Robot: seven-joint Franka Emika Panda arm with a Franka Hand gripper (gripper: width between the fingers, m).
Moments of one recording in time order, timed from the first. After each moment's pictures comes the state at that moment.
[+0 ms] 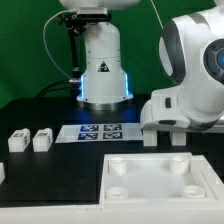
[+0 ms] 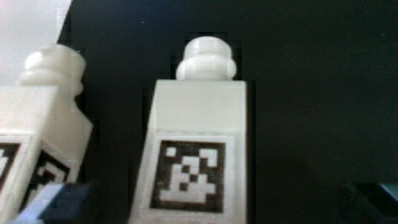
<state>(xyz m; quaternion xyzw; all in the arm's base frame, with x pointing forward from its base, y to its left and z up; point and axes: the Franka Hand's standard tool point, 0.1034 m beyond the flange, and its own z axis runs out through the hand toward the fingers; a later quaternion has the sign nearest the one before) 0.377 0.165 0.010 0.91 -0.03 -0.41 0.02</state>
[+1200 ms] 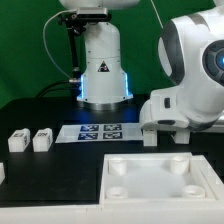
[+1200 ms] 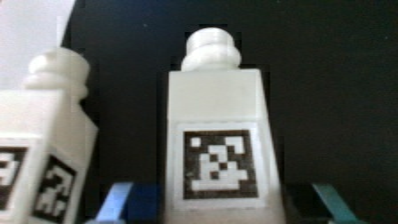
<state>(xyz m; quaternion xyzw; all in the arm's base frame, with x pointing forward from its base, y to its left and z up) 0.380 0.160 0.021 0.91 -0.03 -0.41 0.02</state>
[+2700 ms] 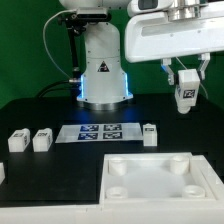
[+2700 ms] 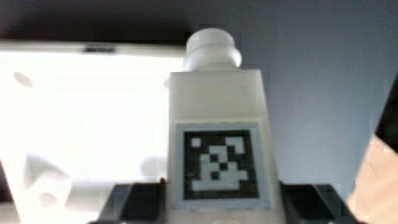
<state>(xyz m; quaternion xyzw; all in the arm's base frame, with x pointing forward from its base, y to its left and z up) 0.505 0.139 0.163 0.99 0.00 0.15 -0.06</state>
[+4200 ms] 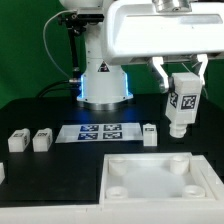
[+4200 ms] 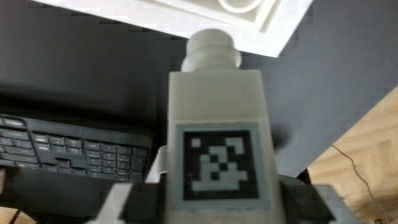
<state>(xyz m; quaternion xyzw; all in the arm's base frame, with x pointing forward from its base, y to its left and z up) 0.627 0.093 0.179 0.96 0.13 0.26 -0.02</state>
